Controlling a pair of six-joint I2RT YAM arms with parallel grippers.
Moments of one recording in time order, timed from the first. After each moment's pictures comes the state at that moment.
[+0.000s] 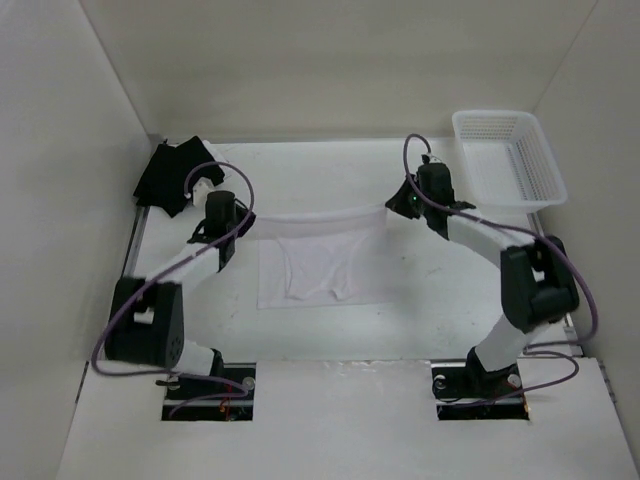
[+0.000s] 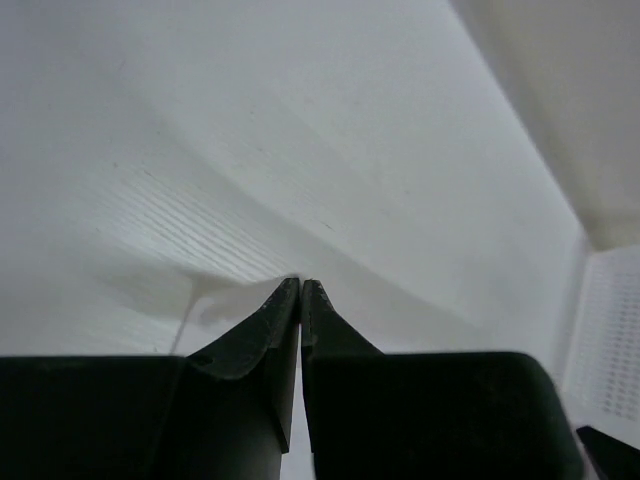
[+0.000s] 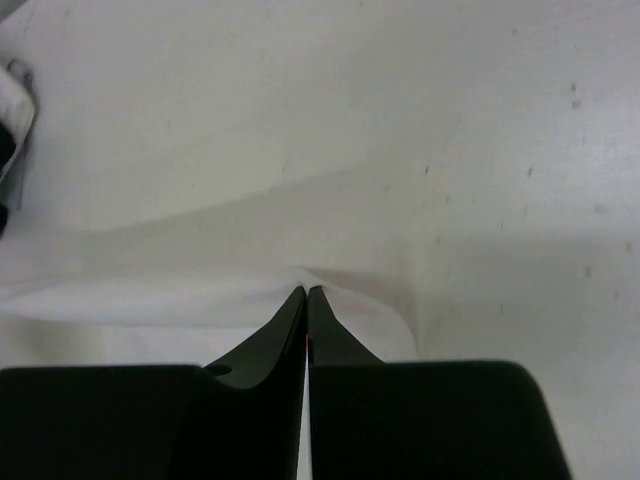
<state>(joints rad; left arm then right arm) -0.17 1.36 0.69 0.18 -0.16 -0.92 0.31 1.60 1.02 0.02 -0.08 0.65</state>
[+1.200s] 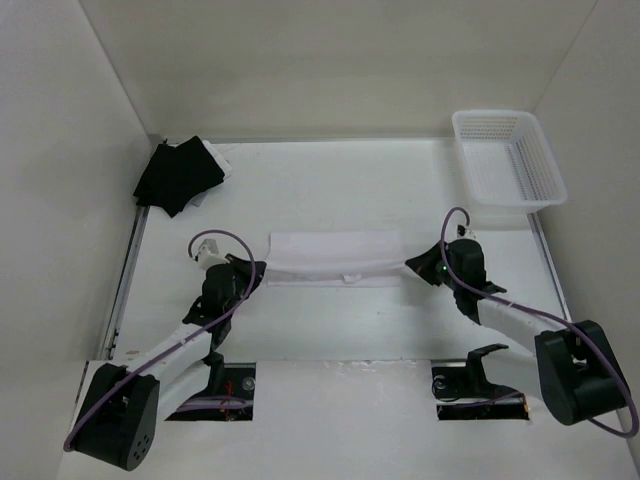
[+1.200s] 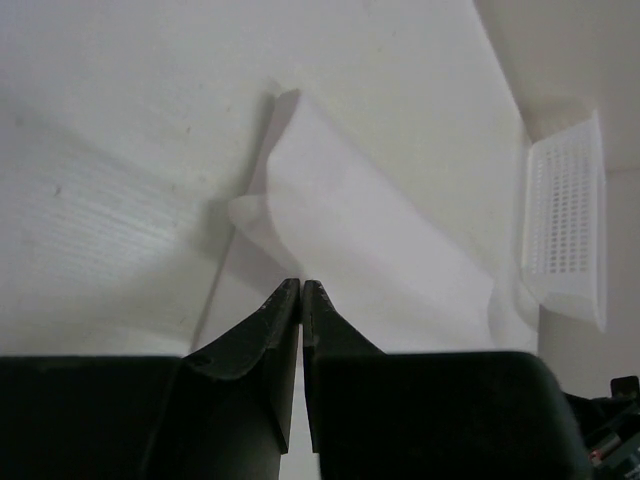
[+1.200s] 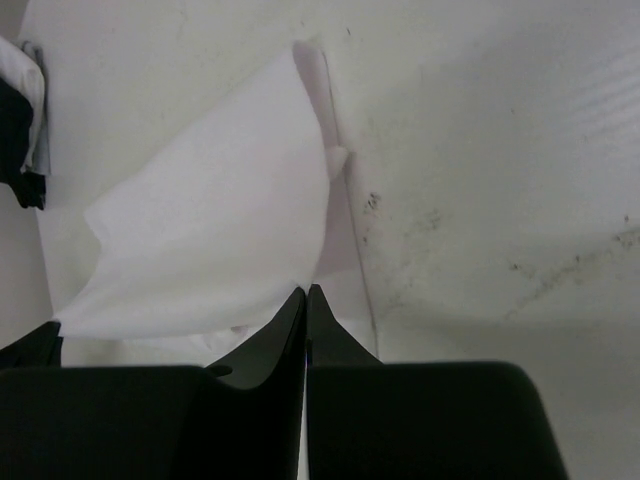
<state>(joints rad) -0.31 0.92 0.12 0.43 -0.13 -1.03 0.25 1.15 0.32 0.31 -0.13 0.87</state>
